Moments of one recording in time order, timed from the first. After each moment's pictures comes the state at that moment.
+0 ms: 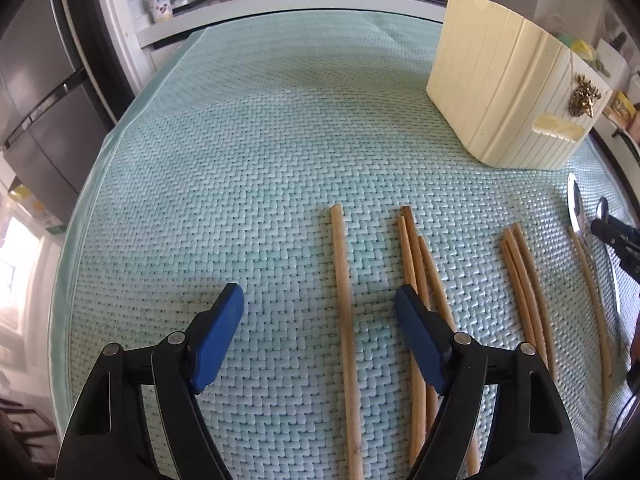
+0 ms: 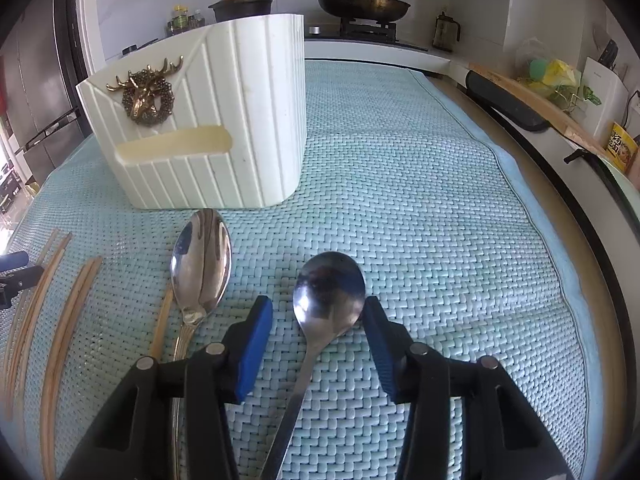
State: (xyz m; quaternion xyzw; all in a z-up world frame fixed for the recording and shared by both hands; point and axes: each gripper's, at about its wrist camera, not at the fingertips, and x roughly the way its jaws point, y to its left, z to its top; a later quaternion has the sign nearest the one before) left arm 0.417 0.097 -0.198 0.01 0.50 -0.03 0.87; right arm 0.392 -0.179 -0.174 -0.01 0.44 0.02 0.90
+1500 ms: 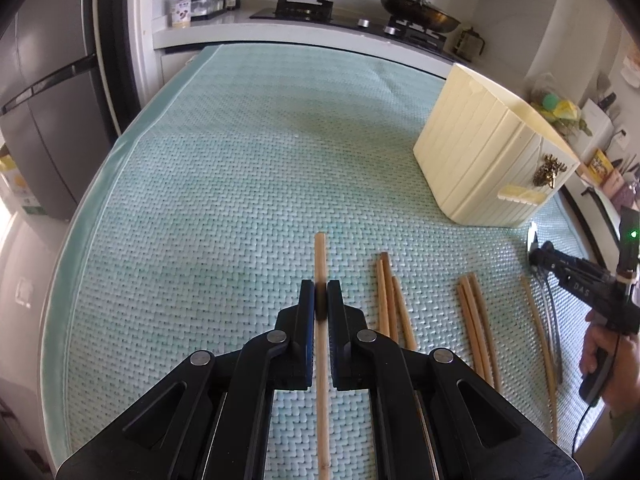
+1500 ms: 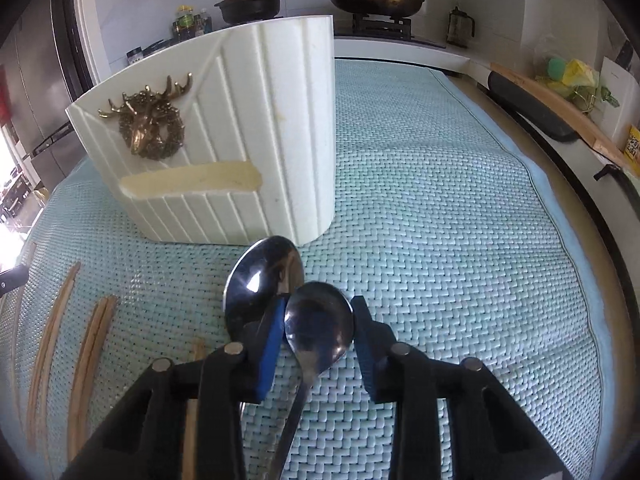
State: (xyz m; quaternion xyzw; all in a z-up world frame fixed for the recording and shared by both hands) left arm 0.397 0.124 -0.168 -0.08 0.45 -0.05 0.89; right arm 0.436 -0.160 -0.170 0.01 0.46 0.04 0.89
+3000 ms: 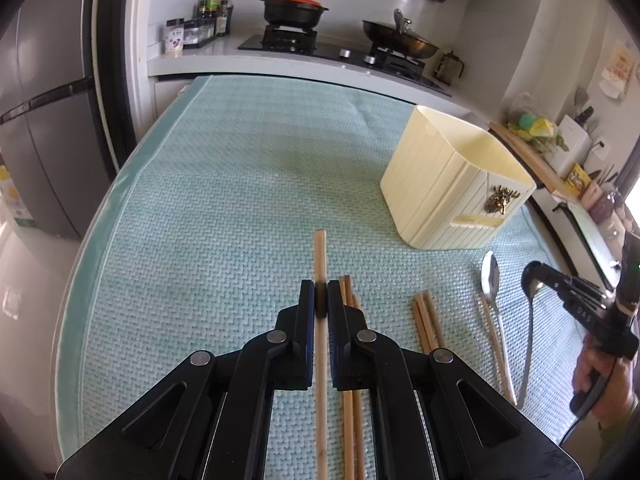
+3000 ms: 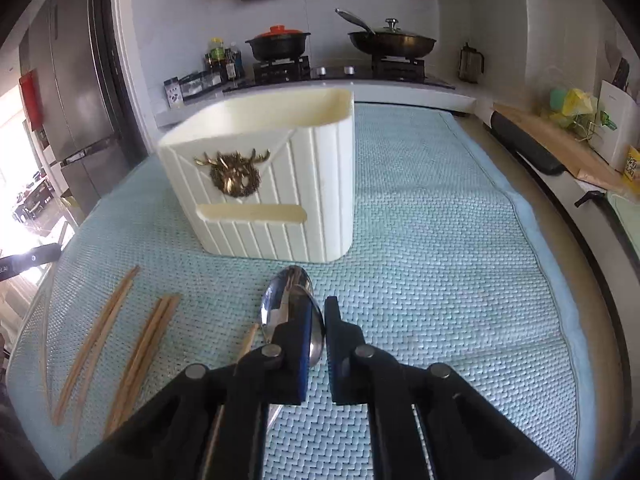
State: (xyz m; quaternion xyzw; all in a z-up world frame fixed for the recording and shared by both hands) left arm 0.376 0.122 -0.126 -0.09 0.41 -0.07 0.91; right arm 0.364 -0.154 -0.115 0.00 0.39 0.08 0.92
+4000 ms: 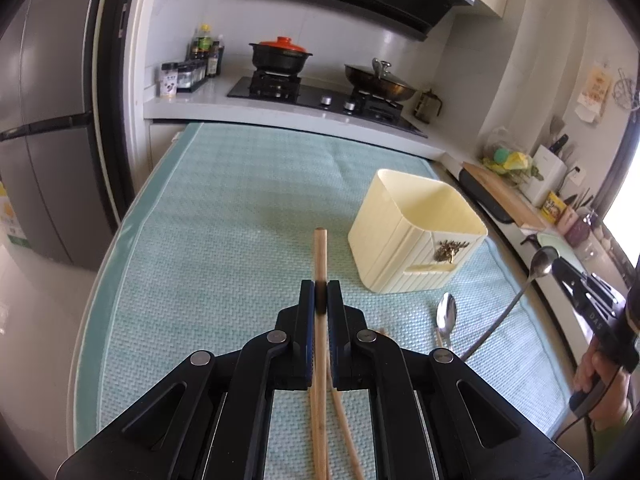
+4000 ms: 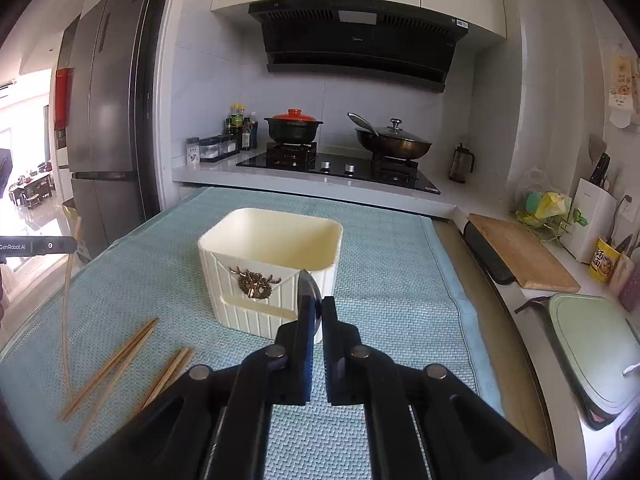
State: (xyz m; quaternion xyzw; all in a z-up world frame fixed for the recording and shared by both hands) left arm 0.355 0.125 -0.065 -0.10 0.34 -0.09 0.93; right arm 0.326 -0.159 -0.024 -0.06 0.26 0.07 0.96
